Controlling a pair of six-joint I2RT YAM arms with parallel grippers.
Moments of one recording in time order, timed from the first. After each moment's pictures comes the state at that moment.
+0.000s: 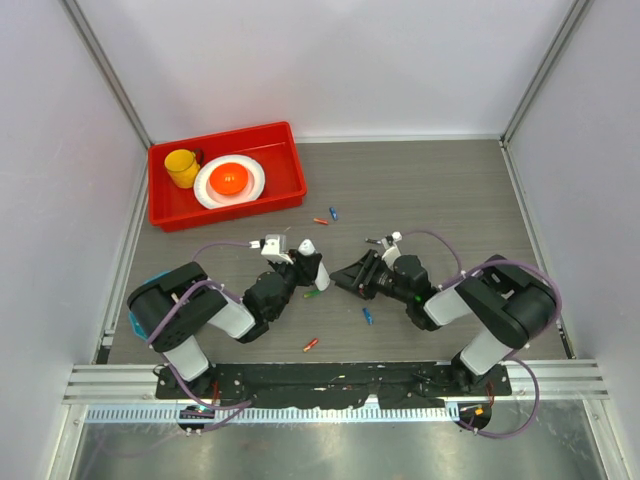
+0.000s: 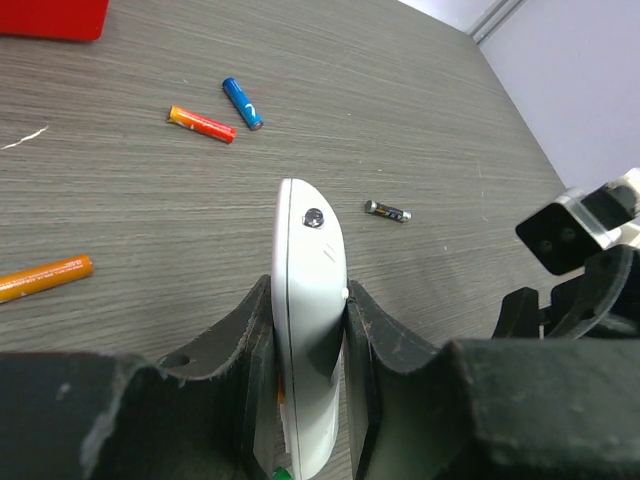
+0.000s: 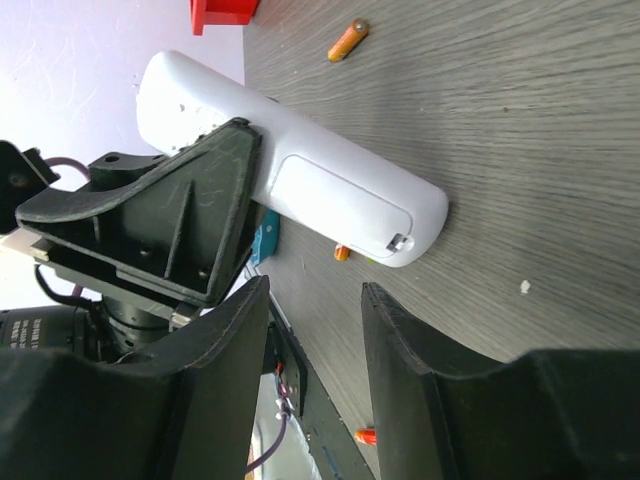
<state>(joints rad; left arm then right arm) -0.88 1.67 0.31 1.28 -0.45 -0.58 0.65 1.59 0.27 1.05 -0.33 1.25</state>
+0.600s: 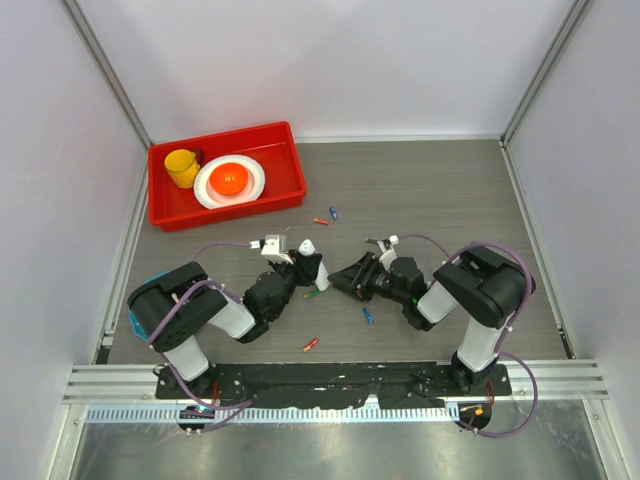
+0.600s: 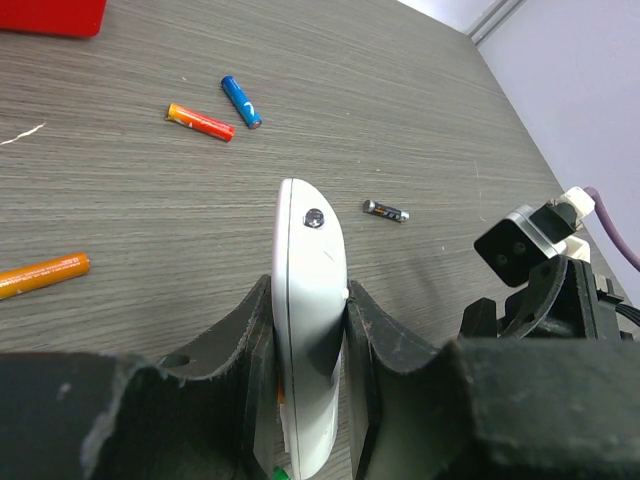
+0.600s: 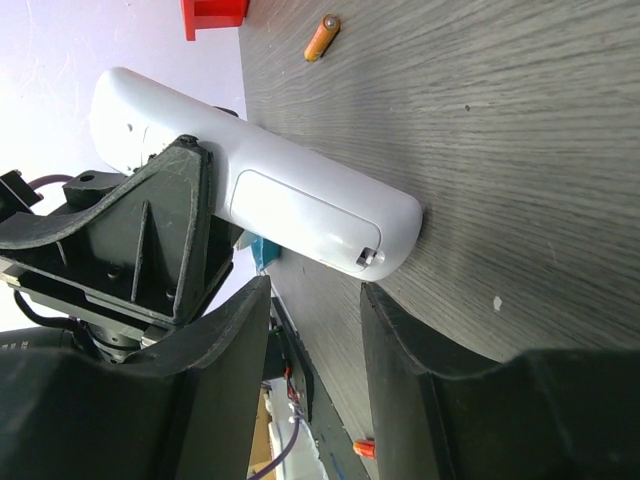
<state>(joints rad) -0.88 1.67 0.31 1.29 -0.45 -0.60 0.65 1.77 0.28 1.21 -0.34 1.32</state>
